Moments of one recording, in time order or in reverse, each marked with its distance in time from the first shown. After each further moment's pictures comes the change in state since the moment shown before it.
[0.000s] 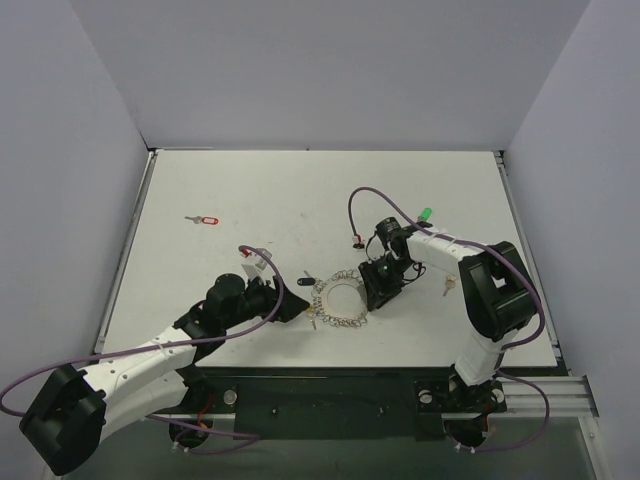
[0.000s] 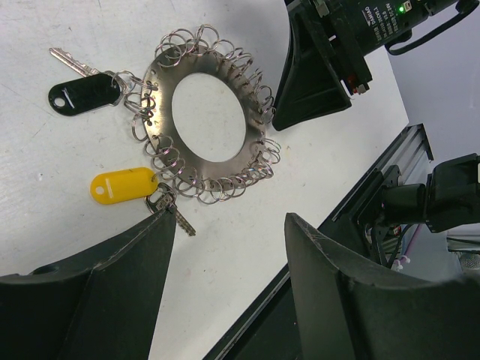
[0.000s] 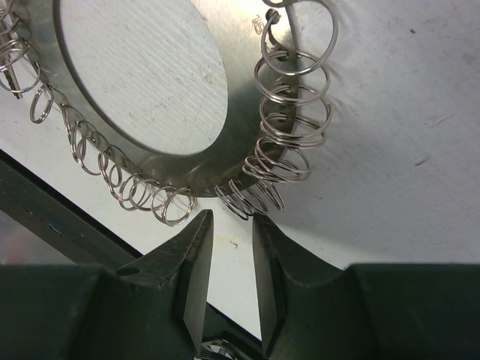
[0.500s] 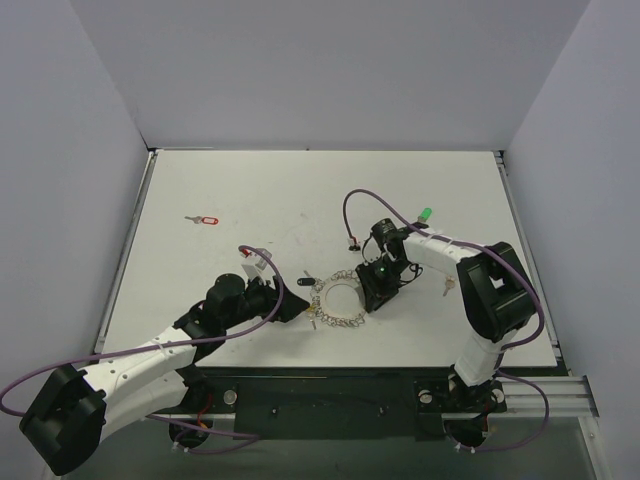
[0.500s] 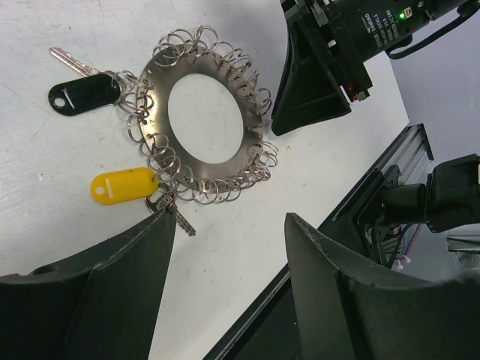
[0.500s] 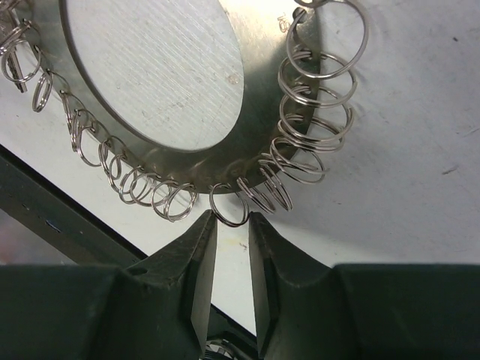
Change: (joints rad) left arm 0.000 0.000 0.000 0.000 0.000 0.000; right arm 0.028 0.000 0.003 -0.002 0.002 -0.006
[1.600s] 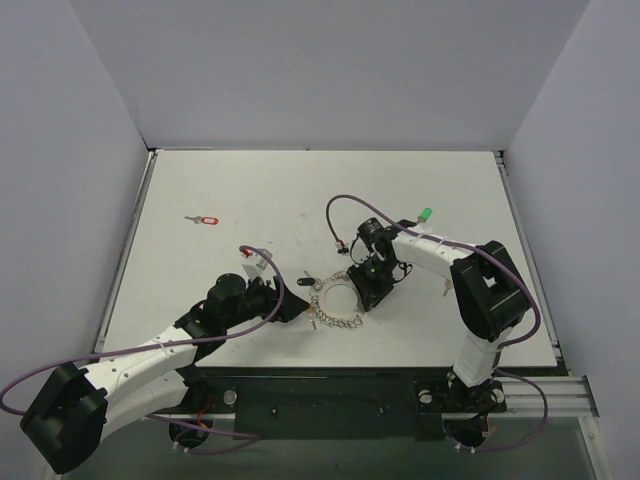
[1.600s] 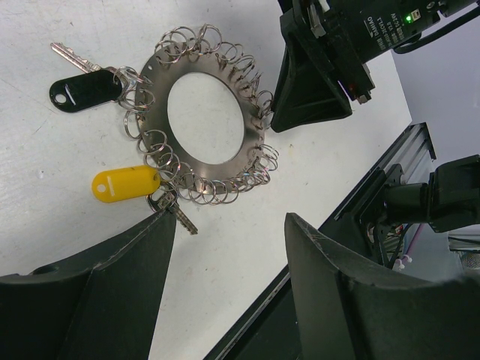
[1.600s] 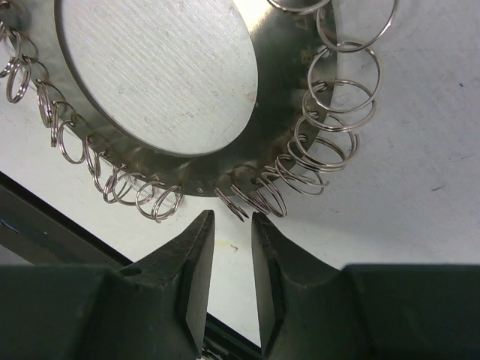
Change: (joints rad) left arm 0.000 0.011 0.000 0.000 0.001 0.000; right arm 0.078 0.020 0.072 -0.052 0.111 -0.062
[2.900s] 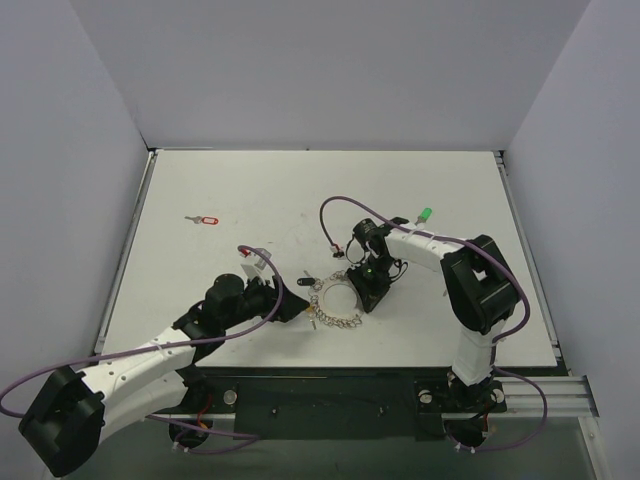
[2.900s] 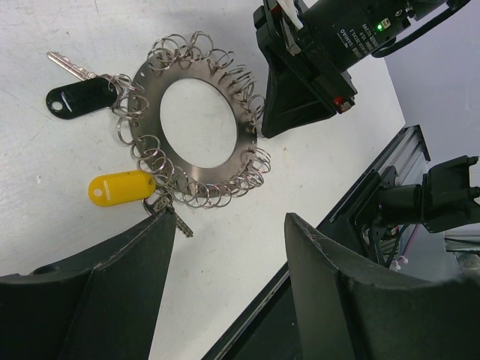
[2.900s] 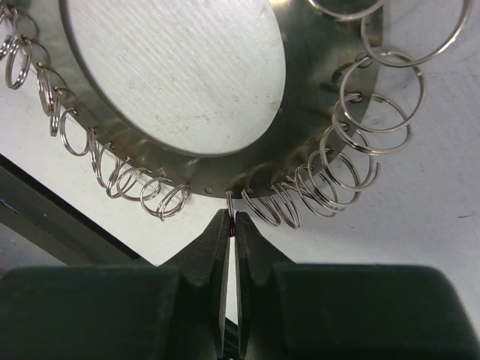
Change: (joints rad) left arm 0.000 -0.020 0.000 -0.001 0.000 0.000; right arm 0.019 0.074 0.059 -0.066 -0.019 -0.056
